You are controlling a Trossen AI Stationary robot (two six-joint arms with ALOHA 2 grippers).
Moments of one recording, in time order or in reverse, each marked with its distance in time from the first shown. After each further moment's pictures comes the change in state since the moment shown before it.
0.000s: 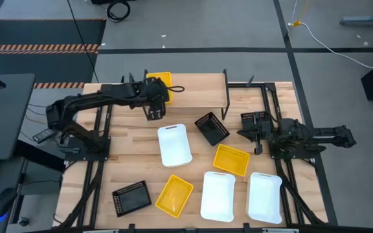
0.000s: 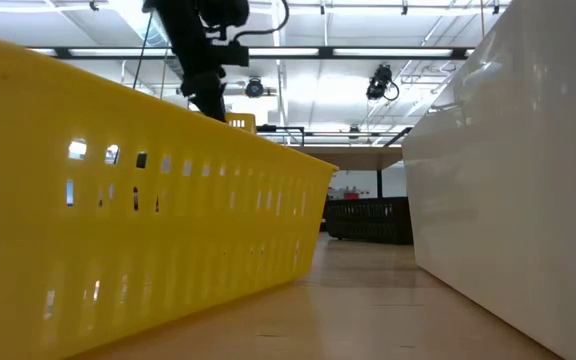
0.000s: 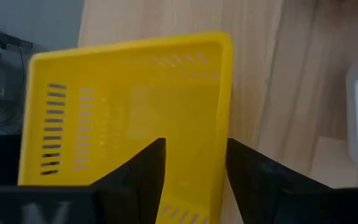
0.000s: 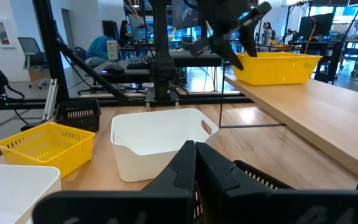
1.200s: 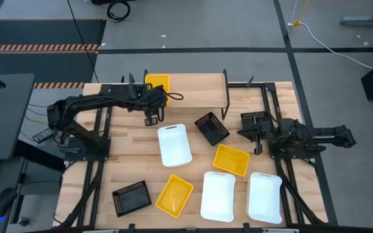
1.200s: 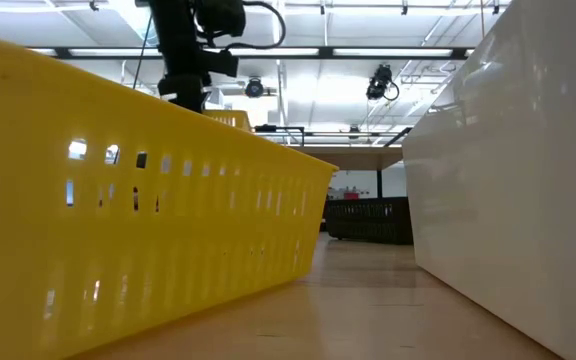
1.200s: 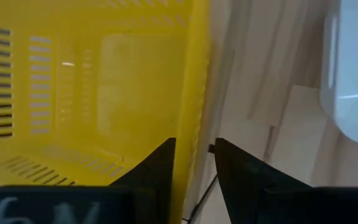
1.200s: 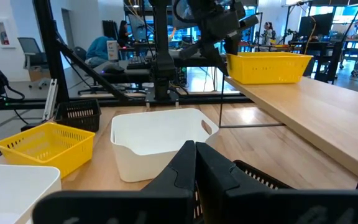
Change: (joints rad) left arm -0.039 0.004 0.000 -0.184 0.000 -0.107; right arm 0.000 0.000 0.000 0.000 0.000 0.001
